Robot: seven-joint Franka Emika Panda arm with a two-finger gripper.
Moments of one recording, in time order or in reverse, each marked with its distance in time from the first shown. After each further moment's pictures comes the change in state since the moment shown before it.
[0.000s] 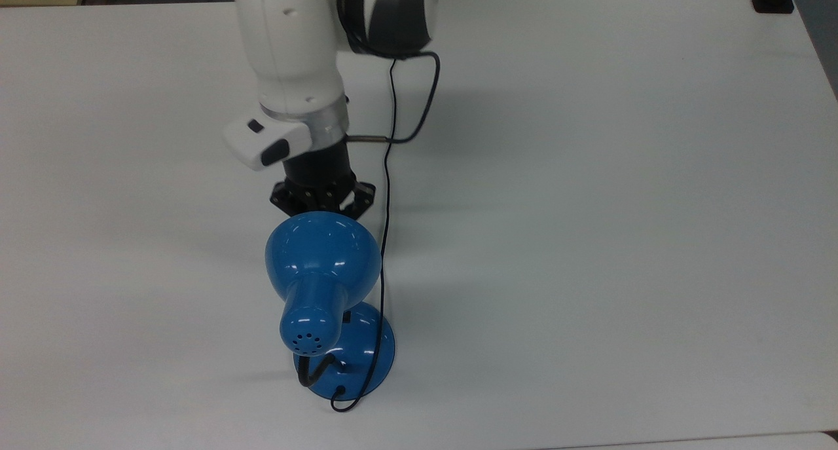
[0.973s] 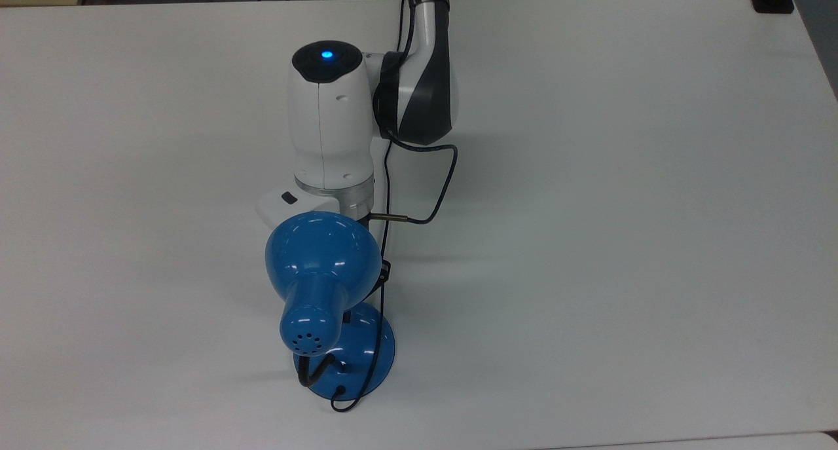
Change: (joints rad) arm 0.010 0.262 0.003 0.189 0.003 0.222 0.078
